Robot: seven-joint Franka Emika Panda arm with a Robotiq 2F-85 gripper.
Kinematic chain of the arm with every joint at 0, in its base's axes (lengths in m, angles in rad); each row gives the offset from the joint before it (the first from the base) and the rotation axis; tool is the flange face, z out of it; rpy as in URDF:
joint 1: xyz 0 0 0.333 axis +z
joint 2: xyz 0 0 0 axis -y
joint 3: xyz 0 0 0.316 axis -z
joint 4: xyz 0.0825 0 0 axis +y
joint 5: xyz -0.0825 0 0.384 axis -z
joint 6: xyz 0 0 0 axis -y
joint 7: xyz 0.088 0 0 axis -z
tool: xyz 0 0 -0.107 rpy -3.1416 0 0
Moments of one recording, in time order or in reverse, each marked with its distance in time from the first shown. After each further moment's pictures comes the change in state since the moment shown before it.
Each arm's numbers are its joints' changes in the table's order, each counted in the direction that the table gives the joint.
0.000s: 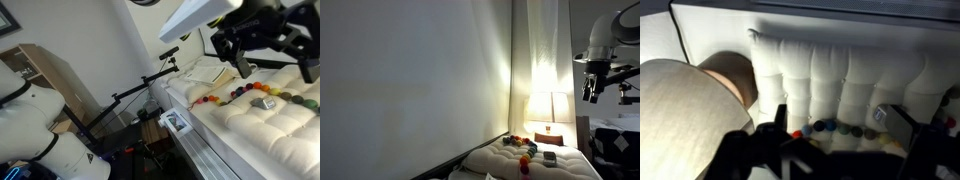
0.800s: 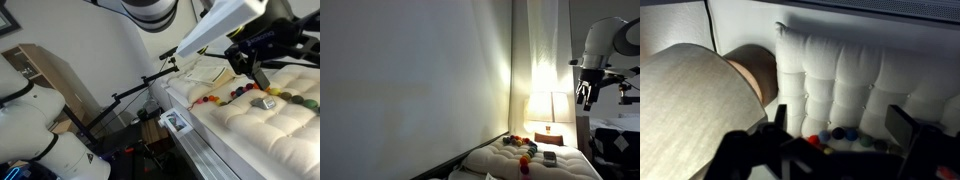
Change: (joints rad) arm -0.015 -0.074 -0.031 0.001 0.248 0.117 0.162
